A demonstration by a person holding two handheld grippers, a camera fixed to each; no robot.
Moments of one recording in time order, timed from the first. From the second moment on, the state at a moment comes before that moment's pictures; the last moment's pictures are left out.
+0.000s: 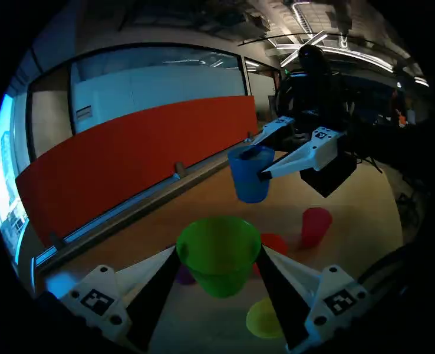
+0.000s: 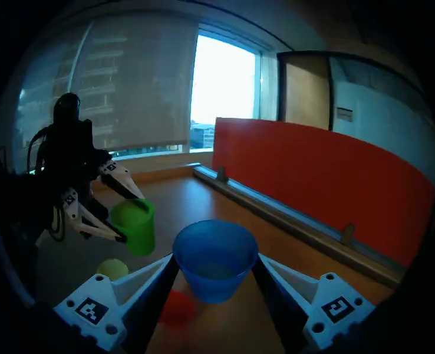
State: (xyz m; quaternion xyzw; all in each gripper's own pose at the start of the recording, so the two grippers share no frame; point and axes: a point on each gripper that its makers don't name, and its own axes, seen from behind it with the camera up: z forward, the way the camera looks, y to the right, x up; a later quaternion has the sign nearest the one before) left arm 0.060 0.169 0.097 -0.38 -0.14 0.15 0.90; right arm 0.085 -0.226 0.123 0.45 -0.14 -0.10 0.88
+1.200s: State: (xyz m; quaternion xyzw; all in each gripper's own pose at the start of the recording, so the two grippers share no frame) left arm 0.112 0.180 -0.036 -0.38 -0.05 0.03 0.92; right arm 0.105 -0.220 -0.025 0.40 -0.04 -0.05 0.91
